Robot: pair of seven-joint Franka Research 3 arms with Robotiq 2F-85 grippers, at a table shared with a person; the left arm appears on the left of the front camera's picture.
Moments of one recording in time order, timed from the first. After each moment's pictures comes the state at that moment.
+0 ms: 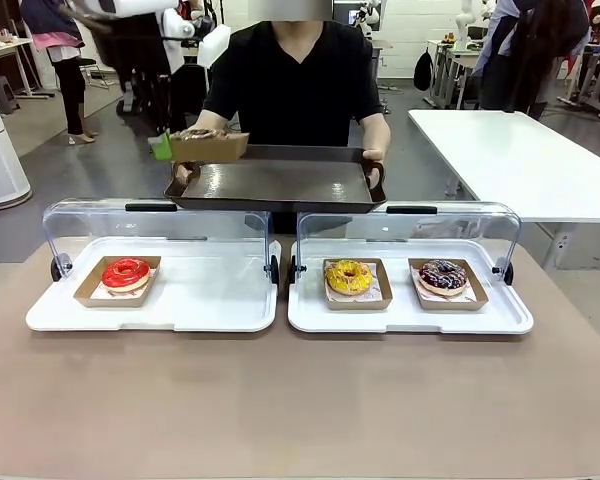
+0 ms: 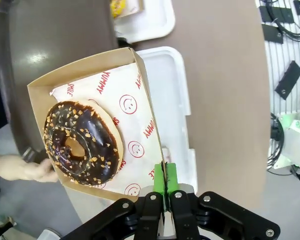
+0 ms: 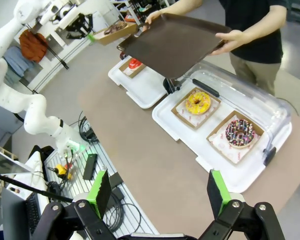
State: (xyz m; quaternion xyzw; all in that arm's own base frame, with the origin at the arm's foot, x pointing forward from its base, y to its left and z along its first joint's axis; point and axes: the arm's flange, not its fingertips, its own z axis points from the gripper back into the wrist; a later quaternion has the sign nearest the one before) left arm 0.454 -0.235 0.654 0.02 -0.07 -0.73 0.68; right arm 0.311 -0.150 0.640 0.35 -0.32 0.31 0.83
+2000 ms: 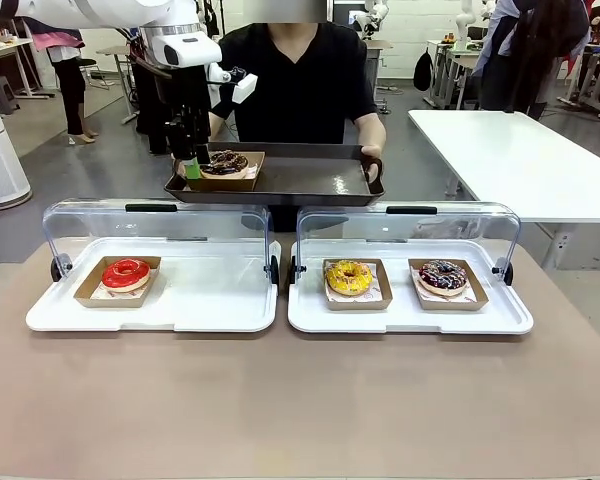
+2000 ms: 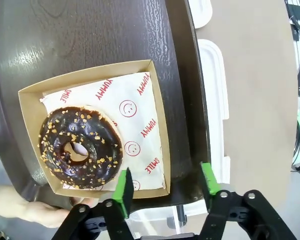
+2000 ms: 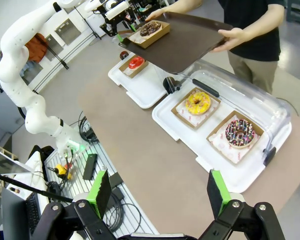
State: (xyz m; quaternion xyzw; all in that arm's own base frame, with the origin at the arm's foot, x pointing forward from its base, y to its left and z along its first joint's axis) left arm 0.579 -0.248 0.579 -0.02 -0.03 -0.74 0.67; right arm 0.311 -0.150 0.640 0.35 -0.32 0.31 0.83
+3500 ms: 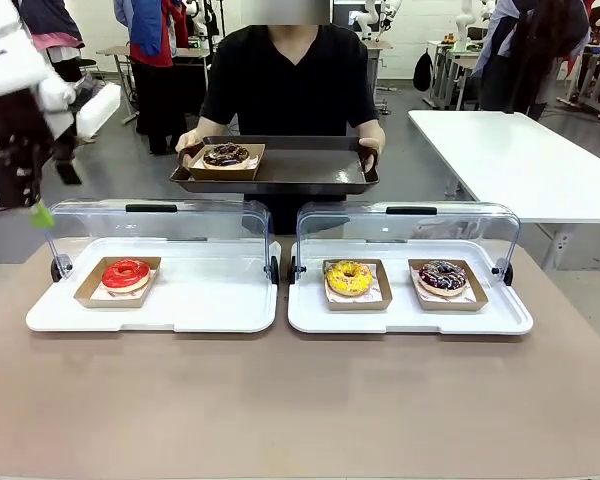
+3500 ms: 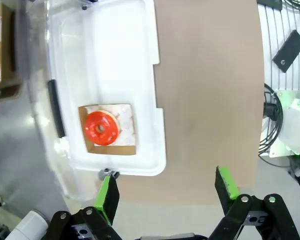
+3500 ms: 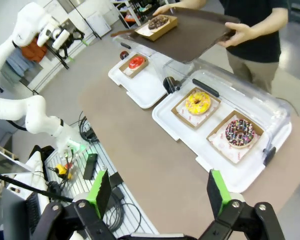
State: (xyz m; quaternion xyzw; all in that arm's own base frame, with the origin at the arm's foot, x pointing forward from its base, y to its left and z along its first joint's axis) left arm 0.366 -0.102 0.582 0.04 -0.08 -0.70 0.71; right arm 0.311 -0.150 0.640 0.35 -0.32 0.31 0.83
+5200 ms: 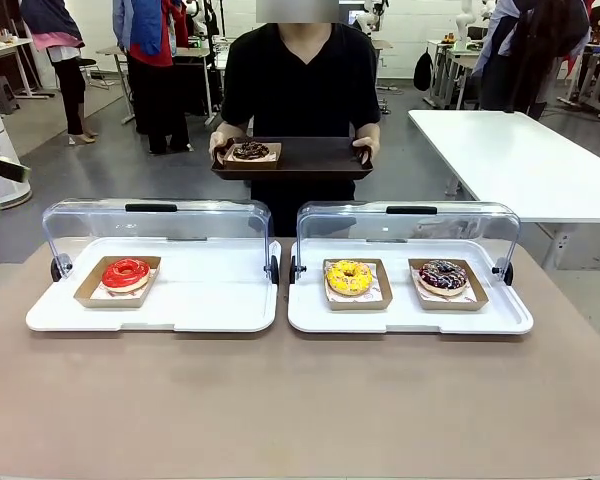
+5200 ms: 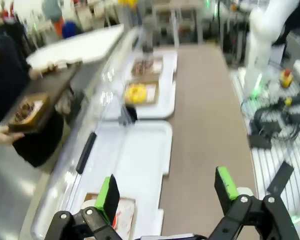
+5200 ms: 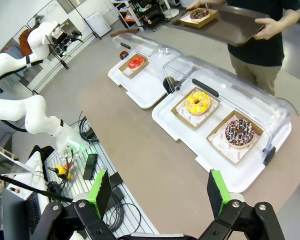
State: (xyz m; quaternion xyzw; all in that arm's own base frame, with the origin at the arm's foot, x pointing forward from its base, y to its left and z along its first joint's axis) left arm 0.363 0.093 0.522 -0.33 -0.43 -0.56 0.62; right arm 0.311 -0.151 0.640 0.35 -0.32 0.31 0.83
